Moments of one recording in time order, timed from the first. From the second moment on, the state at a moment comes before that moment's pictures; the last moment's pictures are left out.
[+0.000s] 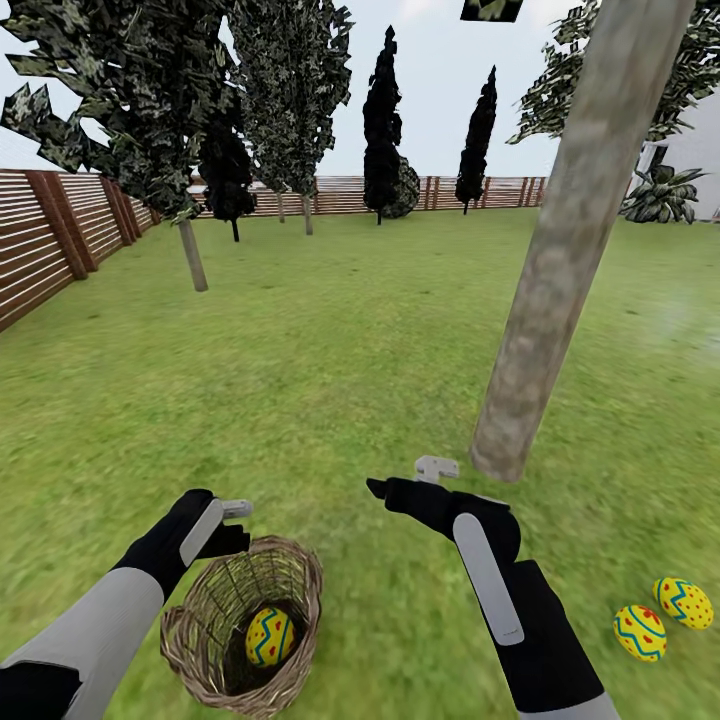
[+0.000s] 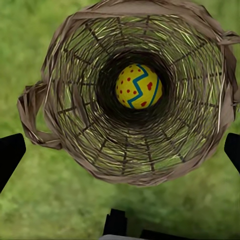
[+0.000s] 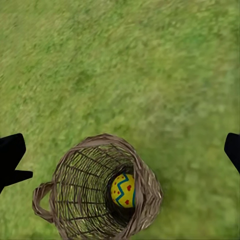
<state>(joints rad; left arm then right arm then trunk) -0.79 0.11 -0.17 -0.62 0.47 0.93 0.33 -0.45 0.14 0.19 -1.53 -0.52 0.89 -0.20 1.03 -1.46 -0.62</state>
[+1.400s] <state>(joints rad) -0.80 0.11 -0.17 -0.54 0.46 0.92 0.24 -0.45 0.14 0.19 -1.54 -0.53 0.89 -0.20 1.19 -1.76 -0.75</state>
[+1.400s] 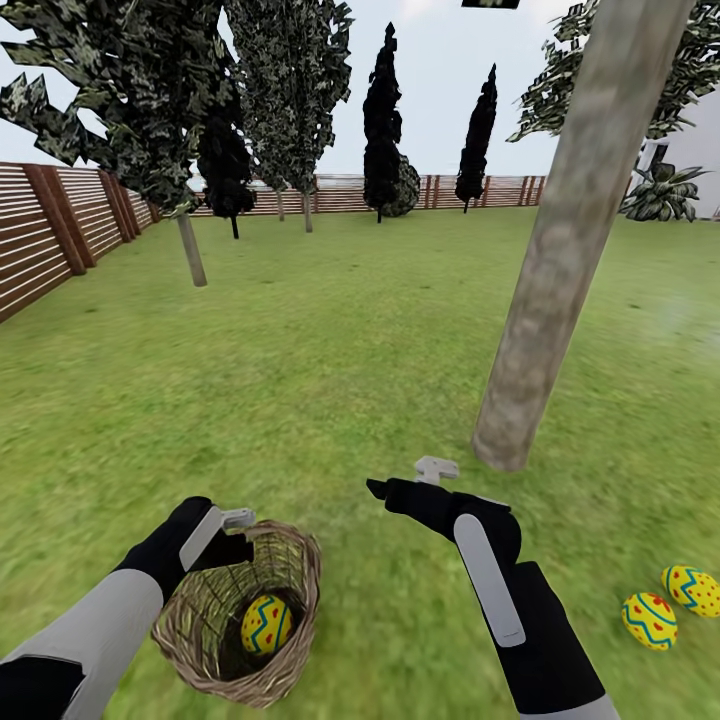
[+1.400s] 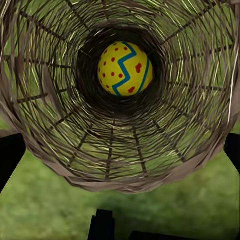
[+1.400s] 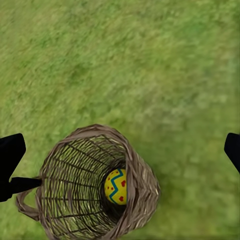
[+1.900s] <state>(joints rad) -0.80 0.11 -0.17 -0.54 0.45 0.91 0.24 -0.45 0.14 0.19 -1.54 -0.53 0.89 -0.20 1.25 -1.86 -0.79</state>
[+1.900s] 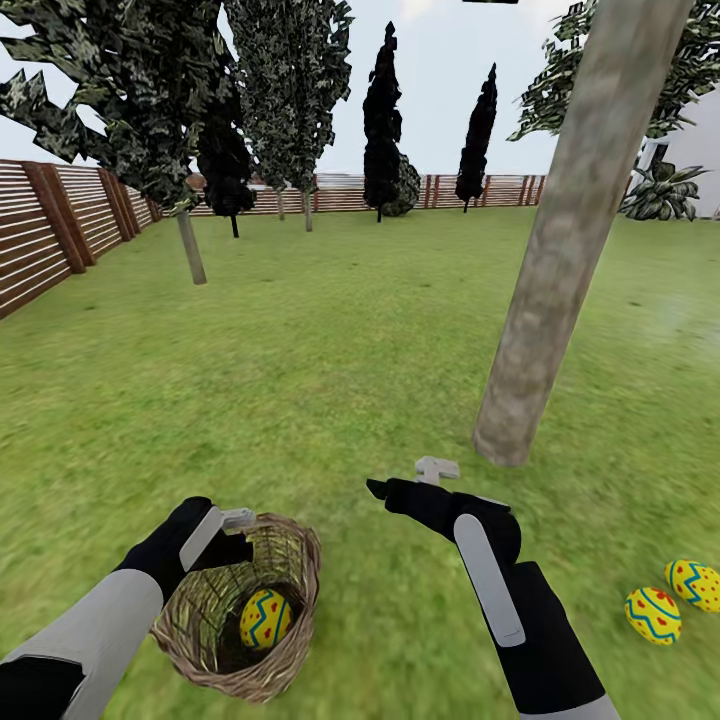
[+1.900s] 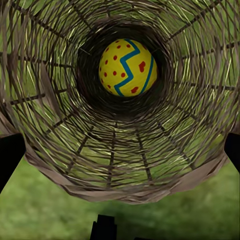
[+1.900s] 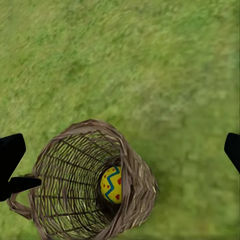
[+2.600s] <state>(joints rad) -0.80 0.11 -0.18 -0.54 0.45 0.86 0.24 -0.45 0.14 0.19 -1.54 -0.52 0.89 -0.20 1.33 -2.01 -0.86</state>
